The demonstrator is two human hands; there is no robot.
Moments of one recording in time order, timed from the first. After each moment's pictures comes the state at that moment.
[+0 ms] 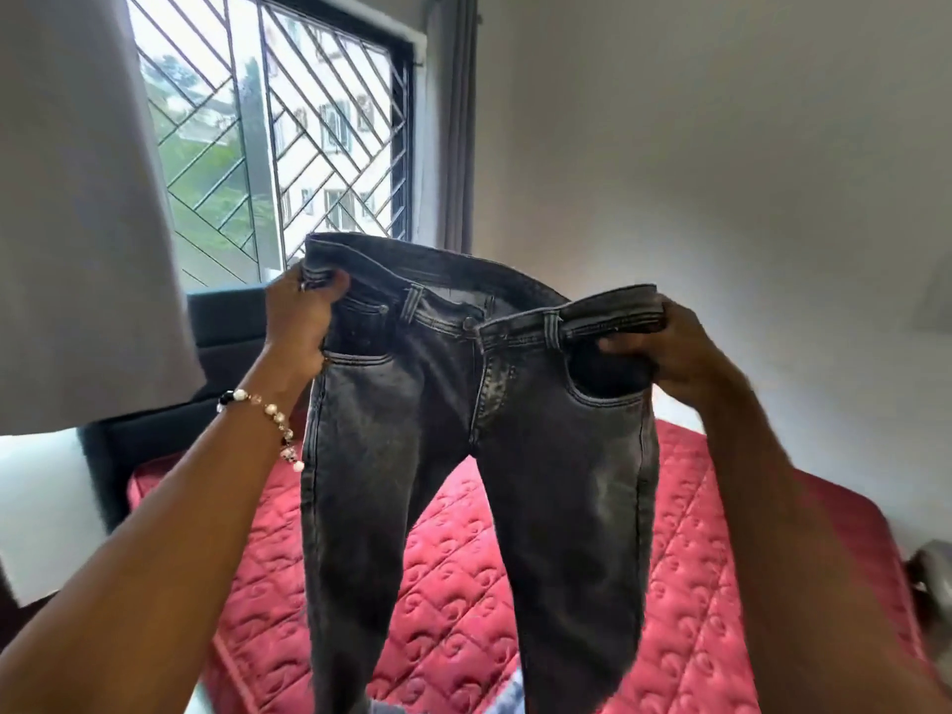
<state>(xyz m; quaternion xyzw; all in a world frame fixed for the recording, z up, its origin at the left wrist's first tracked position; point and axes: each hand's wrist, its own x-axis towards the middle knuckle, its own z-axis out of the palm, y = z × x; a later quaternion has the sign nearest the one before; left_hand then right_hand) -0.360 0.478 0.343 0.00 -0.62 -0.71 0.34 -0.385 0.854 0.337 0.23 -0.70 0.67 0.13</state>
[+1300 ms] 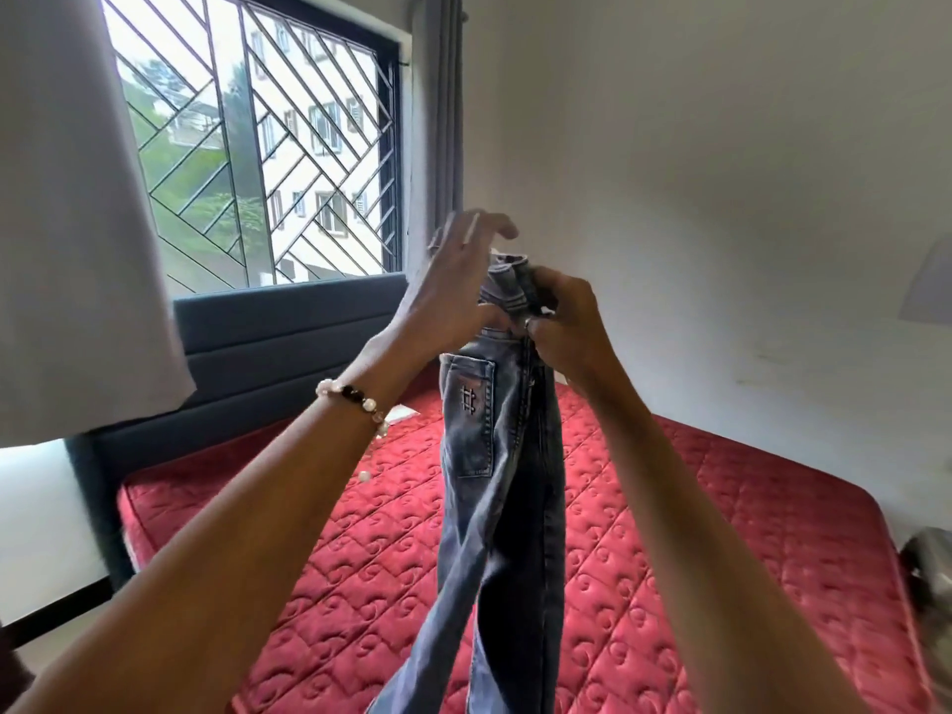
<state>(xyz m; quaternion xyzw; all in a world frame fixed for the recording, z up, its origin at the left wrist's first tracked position) -0.346 0.612 0.381 -0.27 -0.84 -0.23 0.41 -0.372 0.763 0.350 0.28 -0.77 0.48 0.31</state>
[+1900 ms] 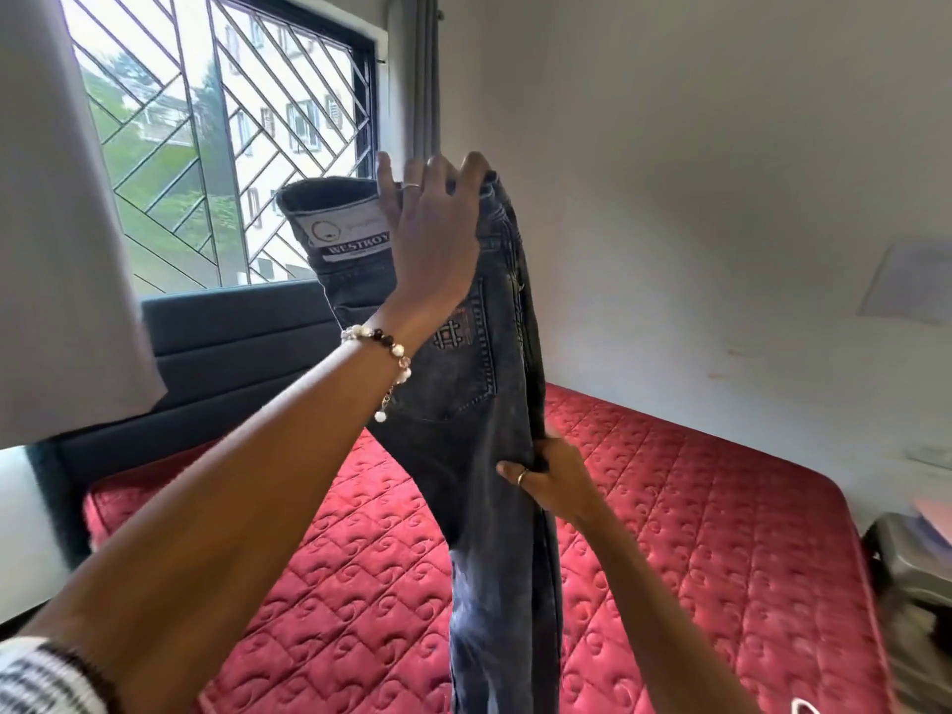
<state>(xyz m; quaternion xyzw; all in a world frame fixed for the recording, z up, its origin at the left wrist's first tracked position) -0.359 0.653 0.410 -0.07 -0.76 -0.09 0.64 -0.367 0.819 0.188 0.18 -0.85 0.46 0.15</state>
